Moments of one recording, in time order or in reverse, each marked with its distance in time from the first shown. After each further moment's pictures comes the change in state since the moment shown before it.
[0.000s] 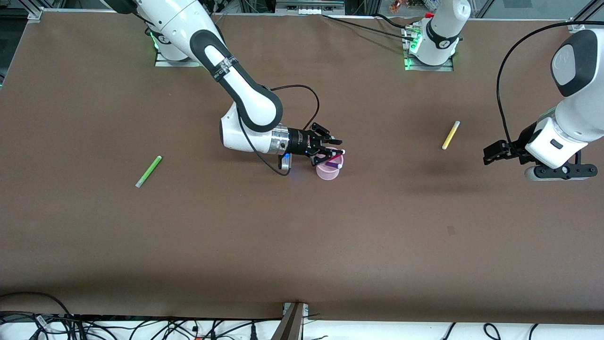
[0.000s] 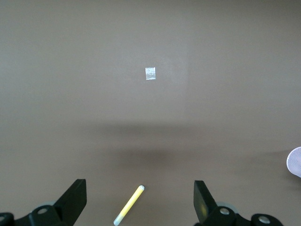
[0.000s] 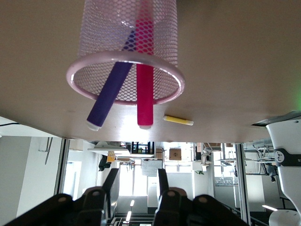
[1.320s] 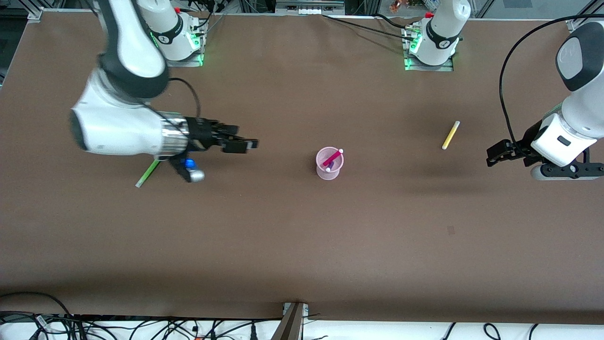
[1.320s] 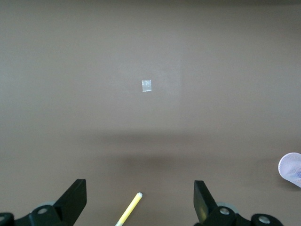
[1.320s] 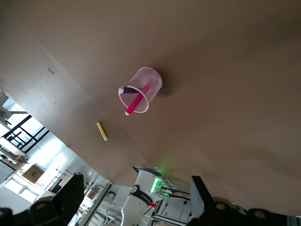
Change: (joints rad) left arm -0.010 -0.003 -0.007 0.054 0.000 -0.008 0.002; right arm -0.029 -0.382 -0.523 0.034 -0.717 -0.757 -0.338
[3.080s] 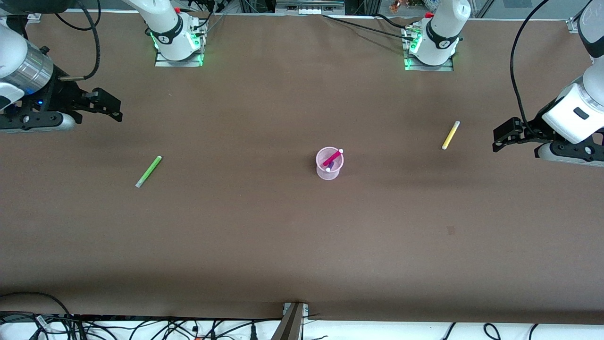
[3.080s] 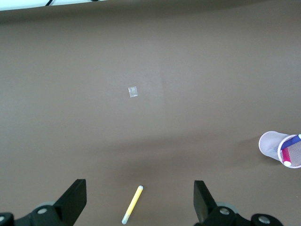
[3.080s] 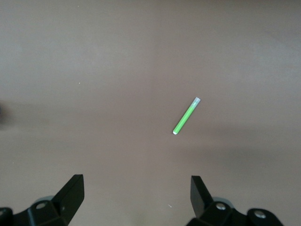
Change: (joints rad) left arm -0.015 -0.009 -0.026 0.156 0.000 -0.150 0.098; right arm -0.236 -0.301 0.115 -0.018 -0.832 -0.089 -0.466
